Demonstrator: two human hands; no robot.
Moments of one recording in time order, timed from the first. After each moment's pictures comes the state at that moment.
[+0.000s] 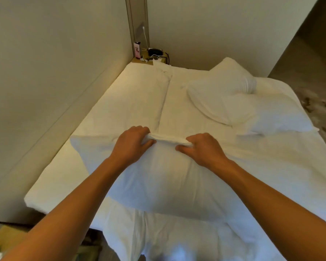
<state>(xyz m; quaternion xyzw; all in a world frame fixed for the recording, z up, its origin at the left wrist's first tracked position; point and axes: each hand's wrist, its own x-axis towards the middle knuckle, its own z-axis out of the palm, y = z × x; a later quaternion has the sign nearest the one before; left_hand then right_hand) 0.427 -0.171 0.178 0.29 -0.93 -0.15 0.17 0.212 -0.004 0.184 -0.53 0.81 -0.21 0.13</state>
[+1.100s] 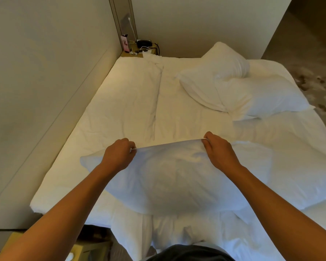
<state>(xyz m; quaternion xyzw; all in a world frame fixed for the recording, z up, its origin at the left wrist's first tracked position) 0.453 -0.185 0.134 0.36 -0.93 -0.11 0.02 0.175 0.054 0.113 -0.45 0.85 -0.25 0.09</state>
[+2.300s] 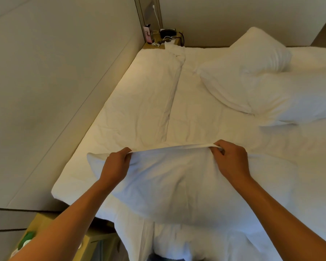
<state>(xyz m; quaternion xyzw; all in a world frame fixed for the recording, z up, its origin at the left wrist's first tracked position) 0.431 -0.179 0.107 0.48 -0.85 -0.18 0.09 0.115 0.026 0.086 -0.40 0.82 -0.40 0.12</state>
